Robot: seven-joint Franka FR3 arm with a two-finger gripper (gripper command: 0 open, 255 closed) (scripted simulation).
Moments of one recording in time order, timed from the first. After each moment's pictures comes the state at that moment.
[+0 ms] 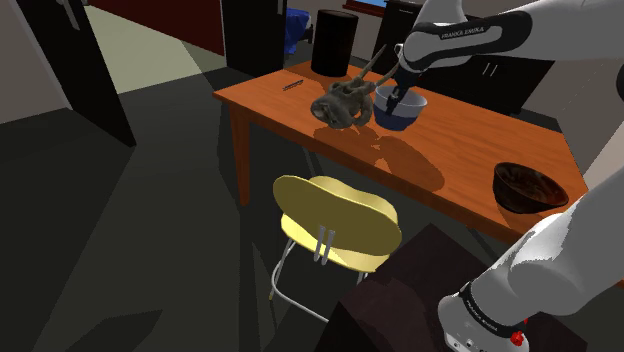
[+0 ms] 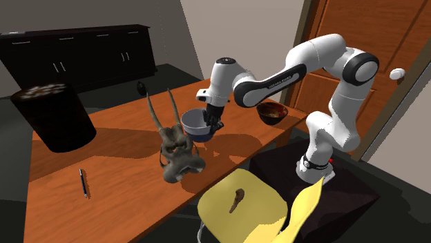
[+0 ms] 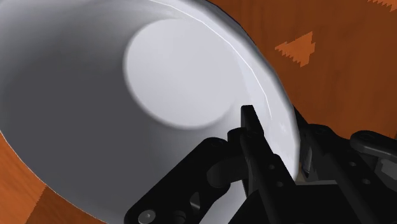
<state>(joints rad) -0.02 -0.06 -0.29 -2.01 -0.09 2.15 -0.57</state>
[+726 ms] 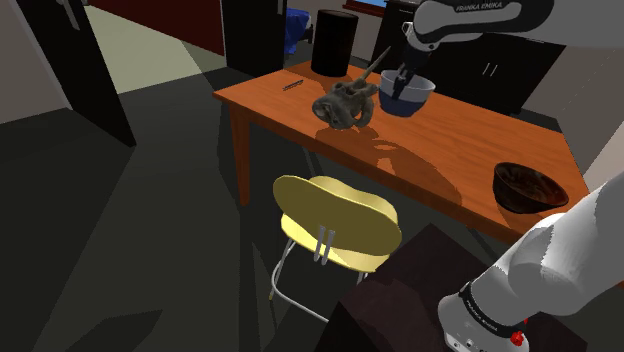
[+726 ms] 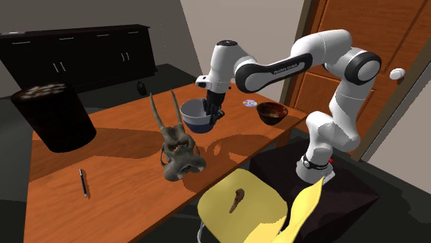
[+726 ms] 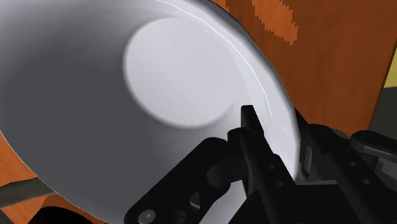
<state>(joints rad) -0.02 -0.08 -0.29 -1.89 -0.09 2.00 -0.58</state>
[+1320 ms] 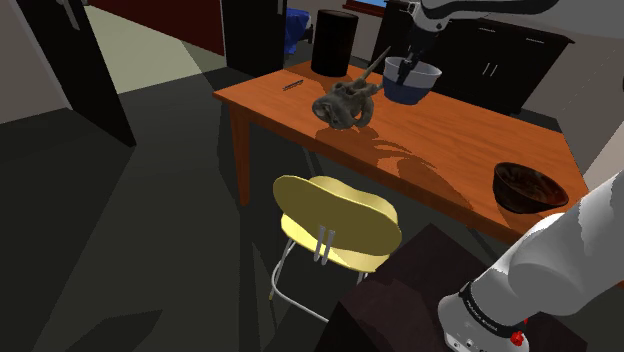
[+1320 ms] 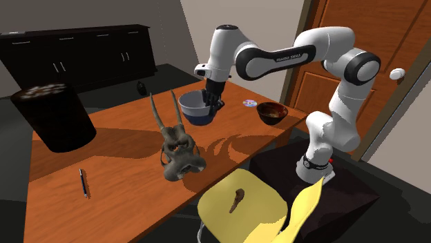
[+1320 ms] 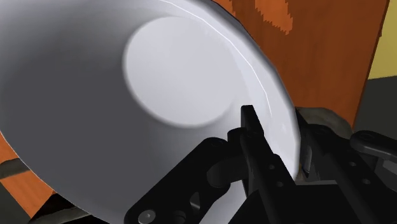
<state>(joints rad) -0.02 -0.07 -0.29 -1.76 -0.09 1.88 -0.58</state>
